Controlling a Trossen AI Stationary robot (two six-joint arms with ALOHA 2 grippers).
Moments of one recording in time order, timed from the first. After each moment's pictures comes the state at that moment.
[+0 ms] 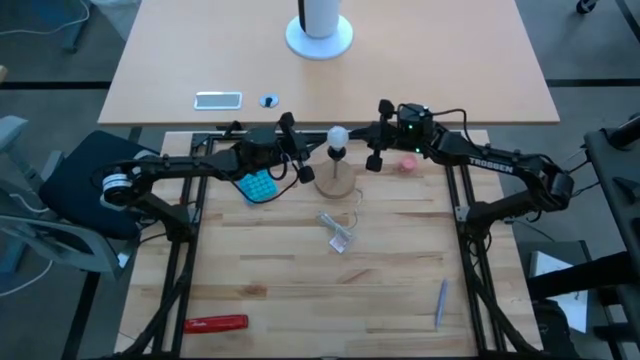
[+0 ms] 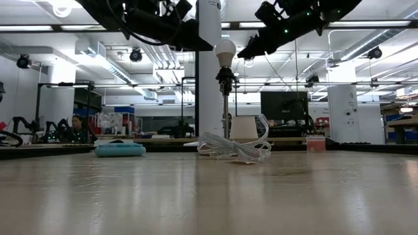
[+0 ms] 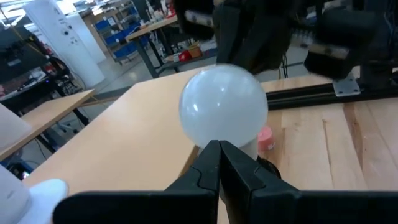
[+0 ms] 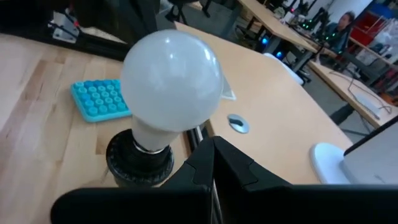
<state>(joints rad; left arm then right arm) 0.35 1.45 0.99 0.34 -0.09 0.35 -0.52 1.29 0.98 0.04 -0.14 -0.51</state>
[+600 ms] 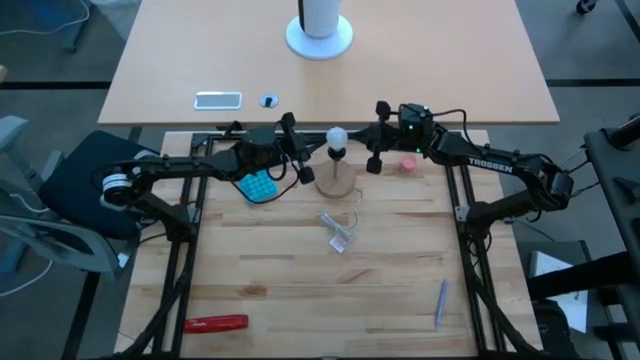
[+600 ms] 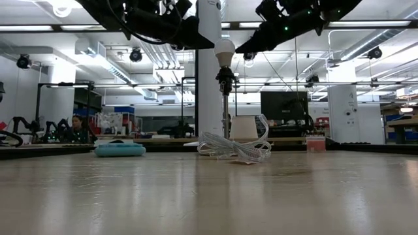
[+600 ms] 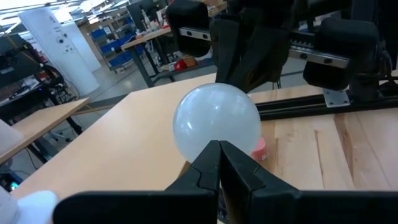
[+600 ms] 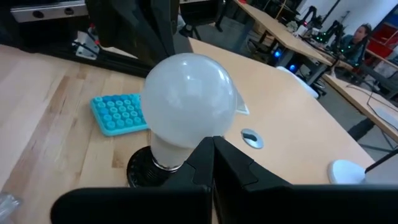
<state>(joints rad) 0.35 1.45 0.99 0.37 -0.06 0.34 -0.51 1.29 0.98 0.06 -0.21 -0.50</state>
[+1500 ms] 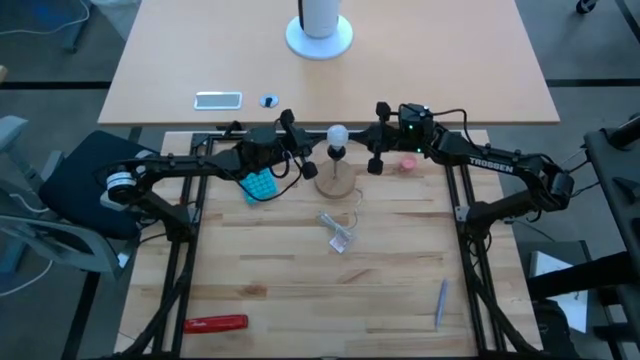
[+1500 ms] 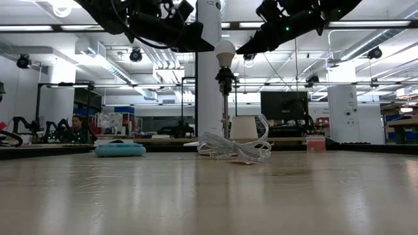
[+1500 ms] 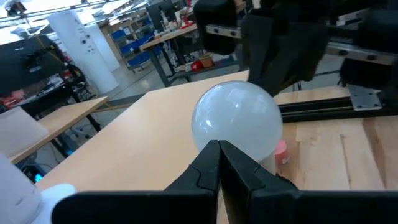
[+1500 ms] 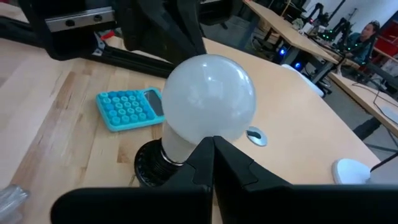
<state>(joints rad) 0.36 1.48 0.99 0.44 -0.12 0.35 -0.51 1.29 0.98 0.04 -0.23 -0.51</state>
